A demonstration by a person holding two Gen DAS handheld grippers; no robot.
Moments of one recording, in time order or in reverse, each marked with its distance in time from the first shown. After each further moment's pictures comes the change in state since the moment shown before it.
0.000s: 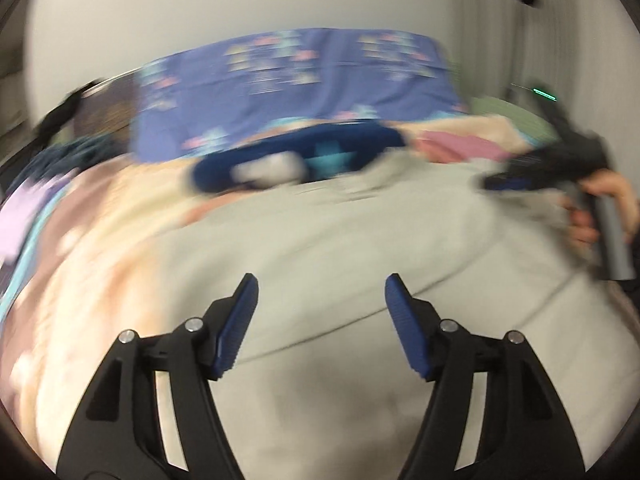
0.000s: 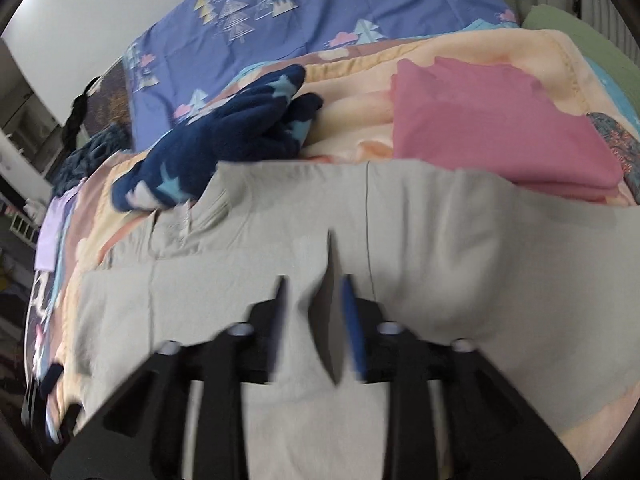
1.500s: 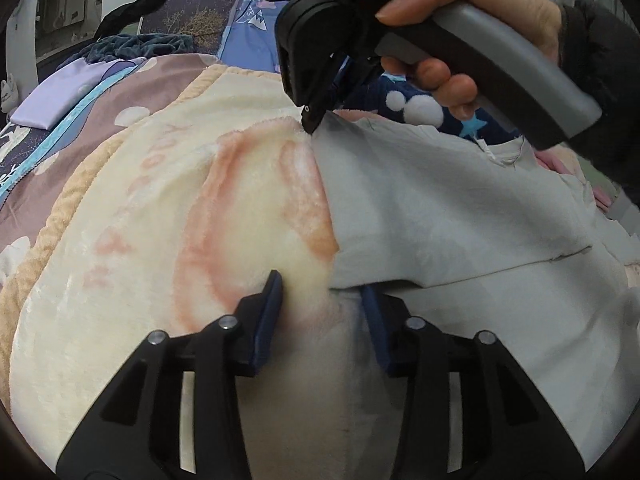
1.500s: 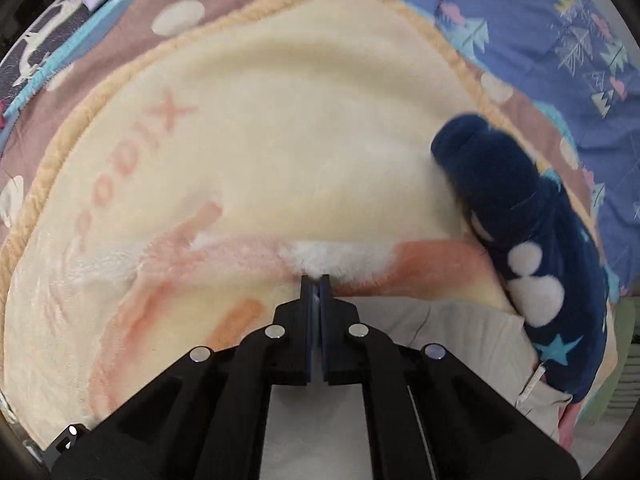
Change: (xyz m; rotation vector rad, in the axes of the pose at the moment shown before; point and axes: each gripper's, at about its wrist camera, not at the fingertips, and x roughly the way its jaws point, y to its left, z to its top) left arm 0.042 0.122 -0.060 -0.265 0.105 0.036; right arm 0.203 0.444 0.004 -0.864 0.344 -0.118
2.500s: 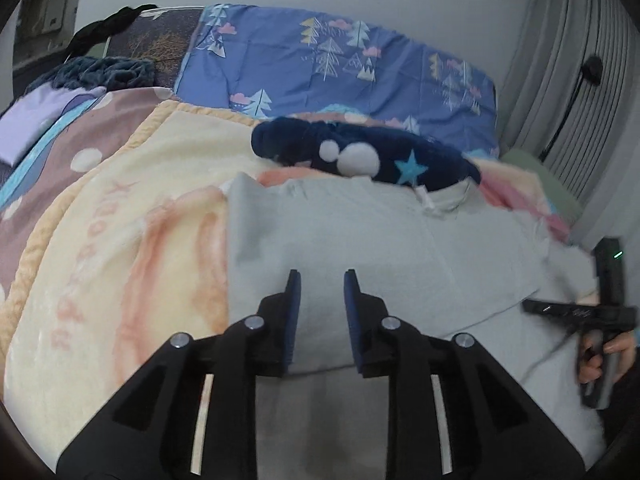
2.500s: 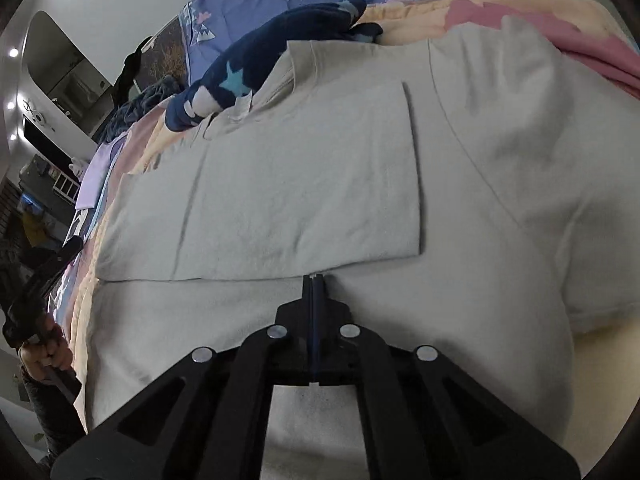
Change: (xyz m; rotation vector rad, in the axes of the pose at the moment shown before) left arm 0.008 -0.054 0.048 0.064 -0.035 -0.066; right arm -0.065 -0.205 -0.439 0.750 -0.394 0.256
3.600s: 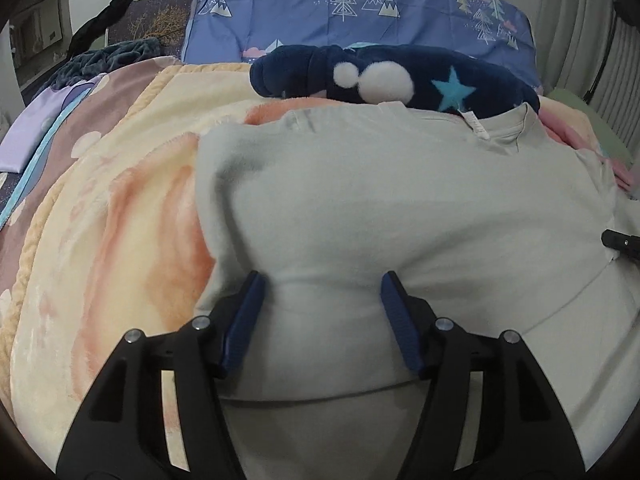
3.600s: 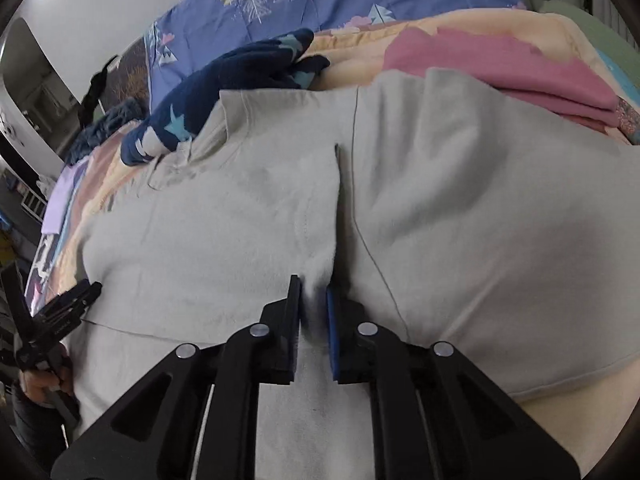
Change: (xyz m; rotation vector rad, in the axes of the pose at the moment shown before) left arm 0.057 -0.019 -0.010 0.044 0.143 0.140; right arm -0.001 -0.033 0.034 0.054 -0.050 -0.152
